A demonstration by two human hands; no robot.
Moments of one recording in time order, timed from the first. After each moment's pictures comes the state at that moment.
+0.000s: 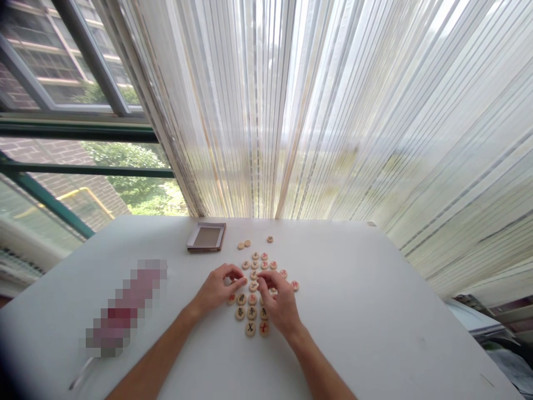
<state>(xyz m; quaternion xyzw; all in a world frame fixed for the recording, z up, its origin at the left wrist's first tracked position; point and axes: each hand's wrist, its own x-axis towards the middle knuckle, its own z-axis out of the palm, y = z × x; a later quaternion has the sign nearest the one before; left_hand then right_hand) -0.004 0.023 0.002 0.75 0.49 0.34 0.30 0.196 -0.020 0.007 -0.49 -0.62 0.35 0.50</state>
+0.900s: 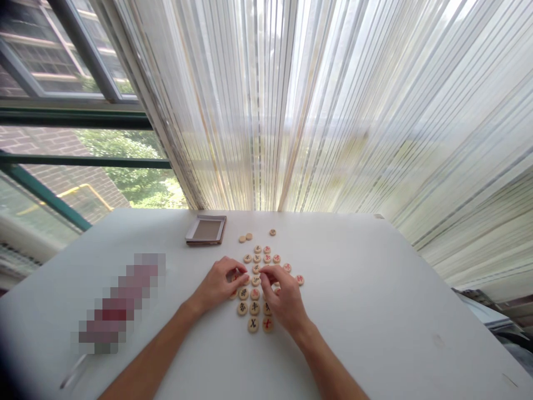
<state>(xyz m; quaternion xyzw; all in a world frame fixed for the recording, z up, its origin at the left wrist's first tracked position) -0.006 0.026 -0.009 0.78 0.48 0.32 0.24 0.199 -0.019 0.004 -0.49 -0.66 0.29 0.48</state>
